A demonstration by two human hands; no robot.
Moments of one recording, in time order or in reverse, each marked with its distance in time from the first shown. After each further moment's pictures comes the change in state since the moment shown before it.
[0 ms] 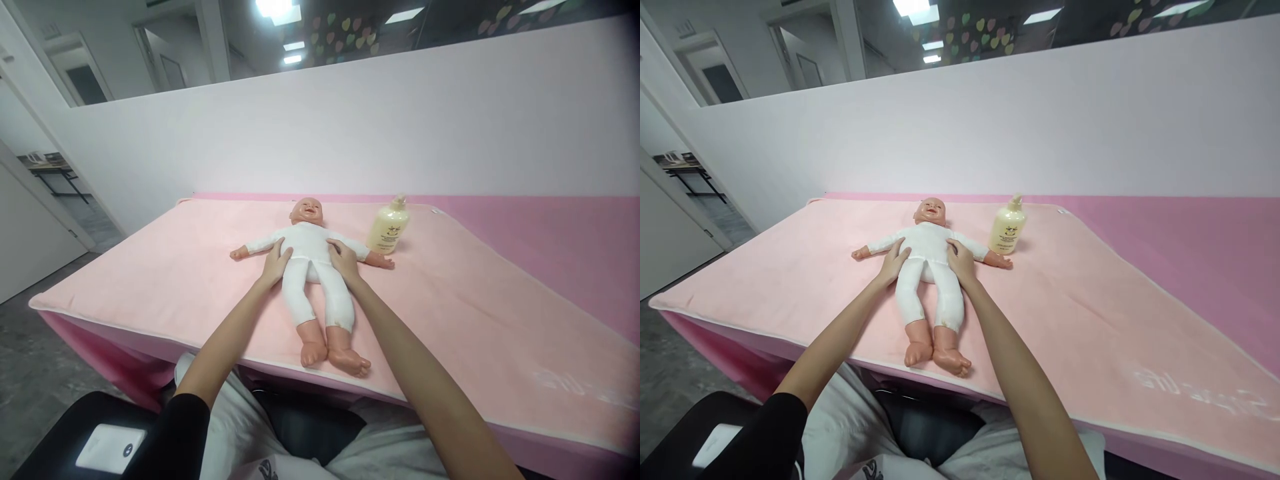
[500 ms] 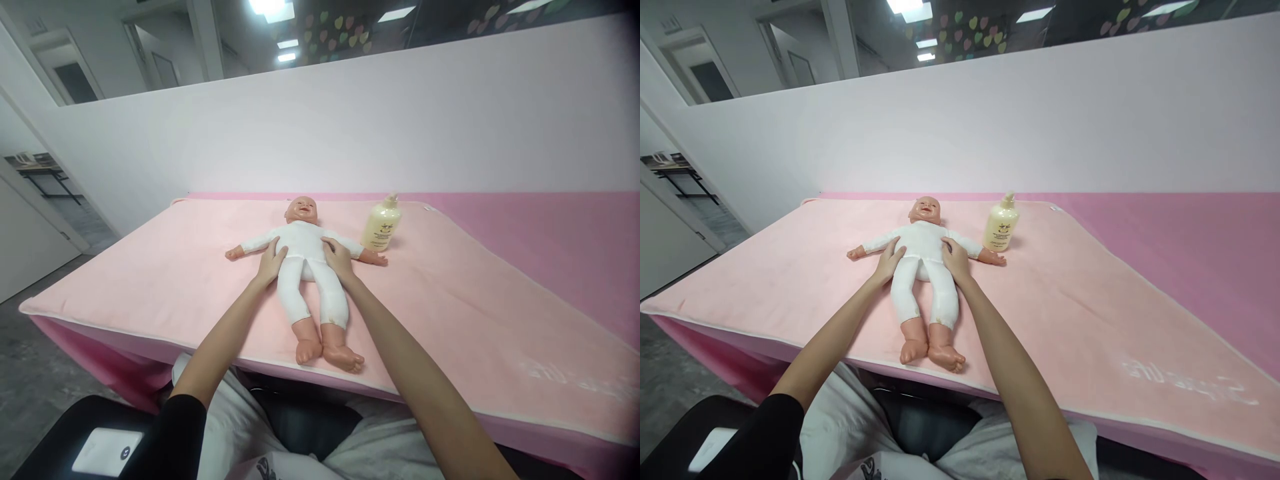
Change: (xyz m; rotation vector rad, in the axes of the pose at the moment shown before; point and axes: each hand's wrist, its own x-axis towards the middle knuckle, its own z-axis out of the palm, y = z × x) left_hand 0.002 -0.002 0.000 -0.010 -0.003 -0.005; right_hand 0.000 -0.002 0.000 0.000 0.000 0.012
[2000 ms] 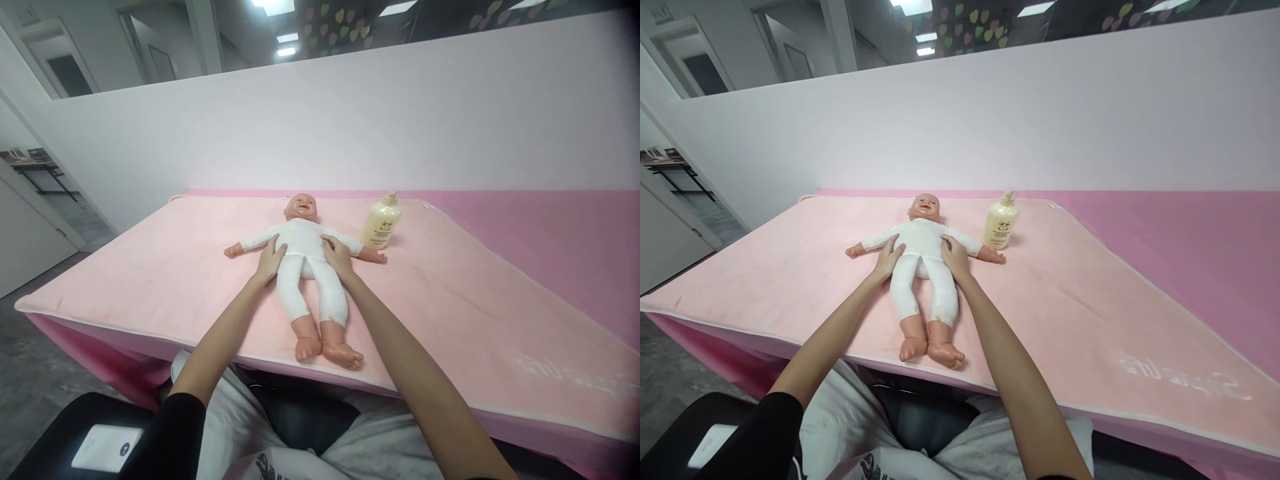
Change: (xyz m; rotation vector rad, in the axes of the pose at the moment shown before) left_hand -0.003 0.009 -0.001 0.035 -0.010 -0.019; right_hand 0.000 0.003 0.000 -0.028 0.001 -0.014
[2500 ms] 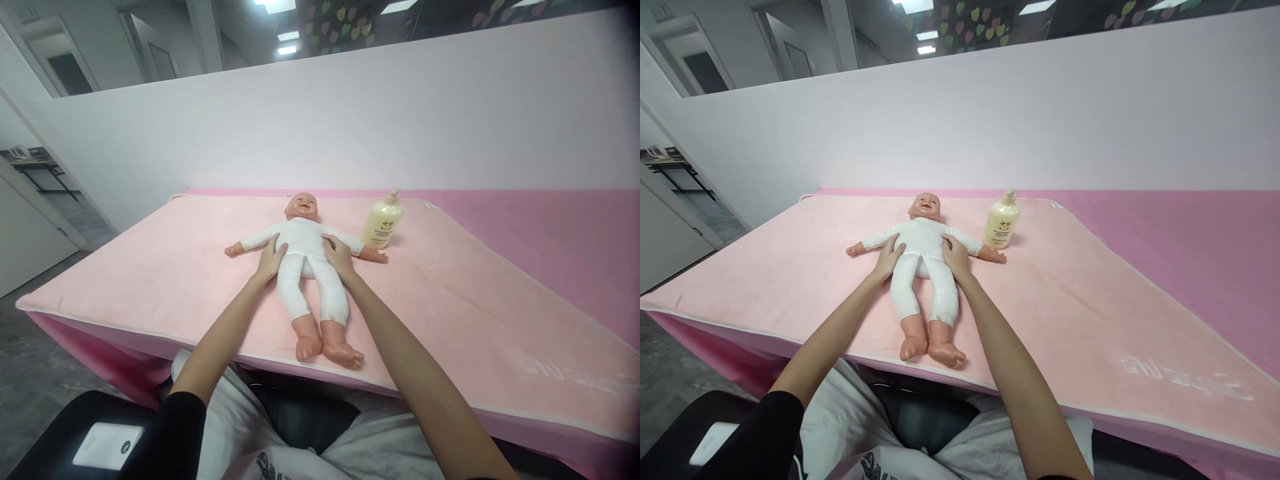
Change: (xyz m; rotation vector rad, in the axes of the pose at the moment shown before) left_hand 0.002 -0.003 0.001 0.026 0.006 0.007; right_hand -0.001 0.000 0.000 0.012 0.000 -0.015
